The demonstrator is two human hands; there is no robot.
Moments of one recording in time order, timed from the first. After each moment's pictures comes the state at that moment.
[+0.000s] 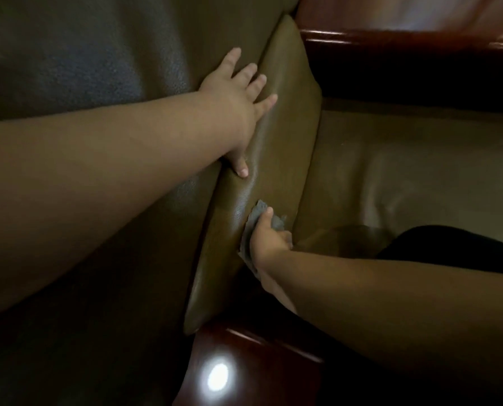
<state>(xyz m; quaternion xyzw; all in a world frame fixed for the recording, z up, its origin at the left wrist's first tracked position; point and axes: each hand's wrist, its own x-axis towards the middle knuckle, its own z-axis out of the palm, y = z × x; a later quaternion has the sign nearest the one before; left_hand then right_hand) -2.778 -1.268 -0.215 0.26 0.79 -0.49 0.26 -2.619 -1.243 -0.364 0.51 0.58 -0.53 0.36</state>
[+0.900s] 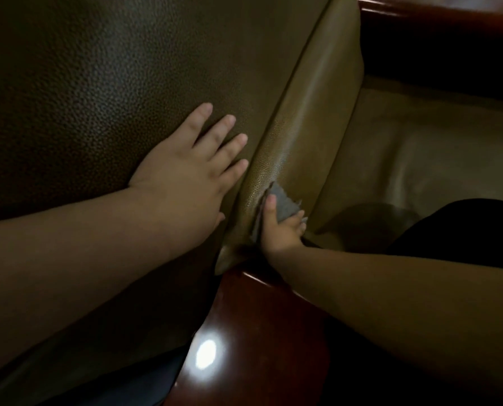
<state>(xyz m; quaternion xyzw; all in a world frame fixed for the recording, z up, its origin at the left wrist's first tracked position) -2.590 -1.384 -0.181 0.30 0.78 -0.50 0.22 -2.546 -1.269 -0.358 0.34 0.68 -0.52 0.38</state>
